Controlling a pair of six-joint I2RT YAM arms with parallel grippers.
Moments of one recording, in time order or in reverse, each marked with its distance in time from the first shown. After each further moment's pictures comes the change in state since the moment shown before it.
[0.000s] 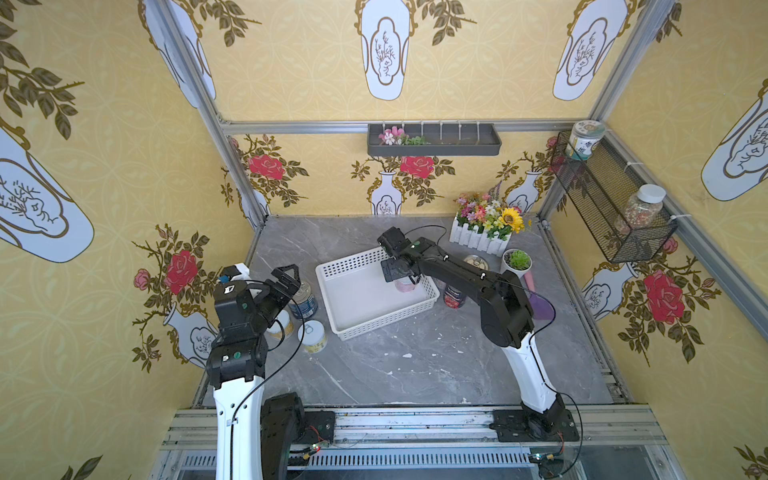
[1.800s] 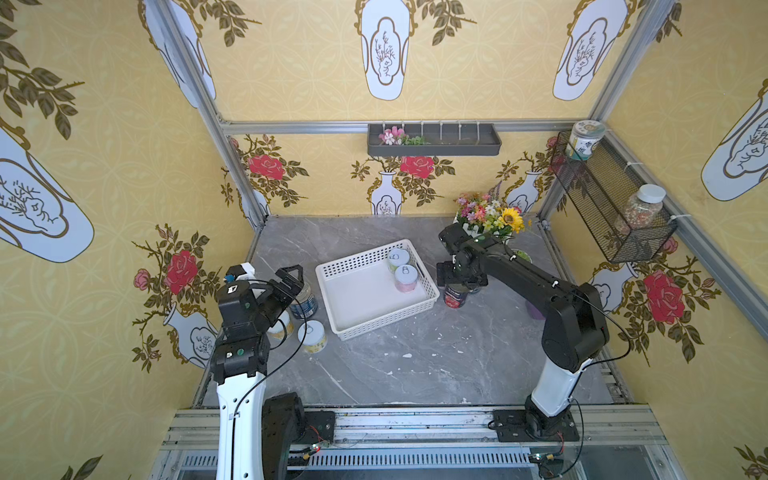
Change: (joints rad) left arm 0.000 0.014 -0.050 0.068 0.051 0.000; right arm -0.255 -0.425 -0.451 -0.163 -0.142 0.103
